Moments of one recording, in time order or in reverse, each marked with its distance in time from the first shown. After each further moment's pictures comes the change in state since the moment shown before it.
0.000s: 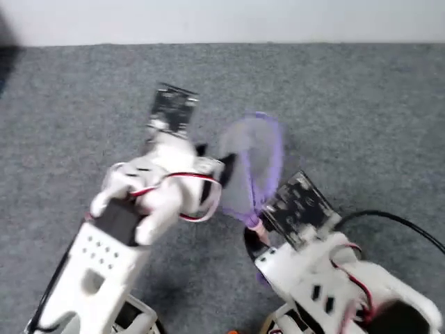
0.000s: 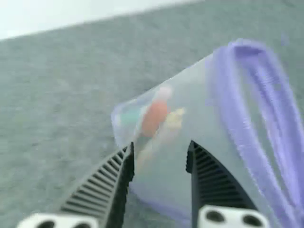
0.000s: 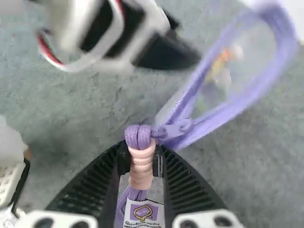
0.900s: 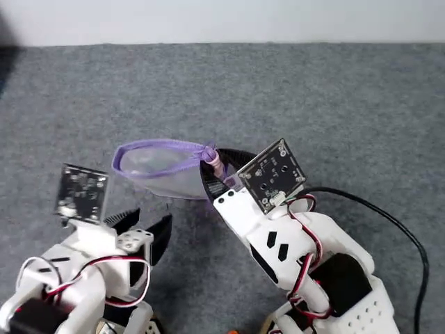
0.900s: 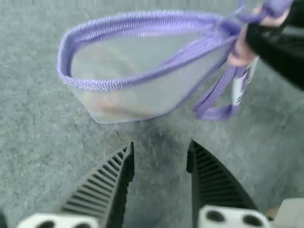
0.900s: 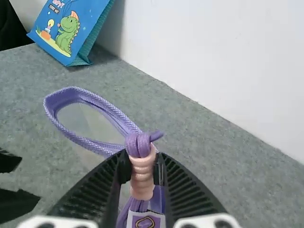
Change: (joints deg) left arm -11.7 -34.5 1.6 37.3 0.6; right arm -1.7 5.1 15.8 -42.5 1.8
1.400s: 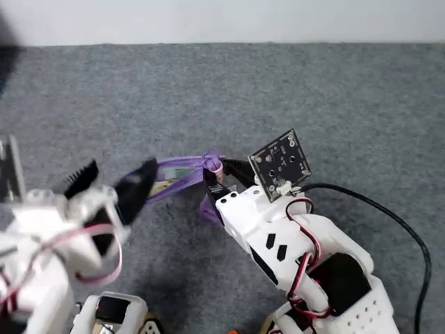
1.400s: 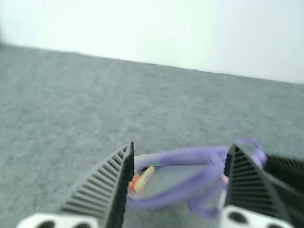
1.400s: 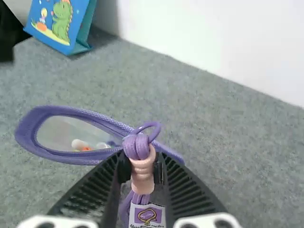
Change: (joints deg) left arm -10.8 15.7 -31.1 0.0 5.2; right arm 0.0 0.0 0.9 3.7 -9.1
